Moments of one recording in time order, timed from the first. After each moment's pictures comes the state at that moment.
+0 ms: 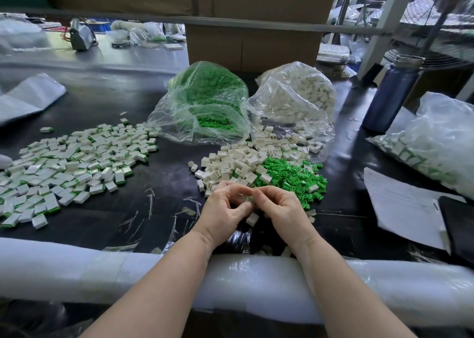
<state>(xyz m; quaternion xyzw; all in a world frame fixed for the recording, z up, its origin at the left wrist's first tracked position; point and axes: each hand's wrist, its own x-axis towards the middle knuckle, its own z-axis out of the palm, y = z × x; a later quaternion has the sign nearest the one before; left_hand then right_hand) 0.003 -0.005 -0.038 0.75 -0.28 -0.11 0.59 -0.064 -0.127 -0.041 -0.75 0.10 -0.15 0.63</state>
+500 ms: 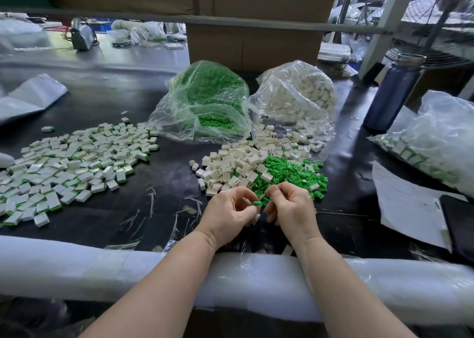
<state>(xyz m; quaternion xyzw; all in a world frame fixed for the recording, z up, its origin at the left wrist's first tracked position) 0.000 -0.006 -0.043 0.76 -0.29 -0.15 0.56 -0.059 -0.132 -0.050 -0.76 0.23 -0.24 0.56</state>
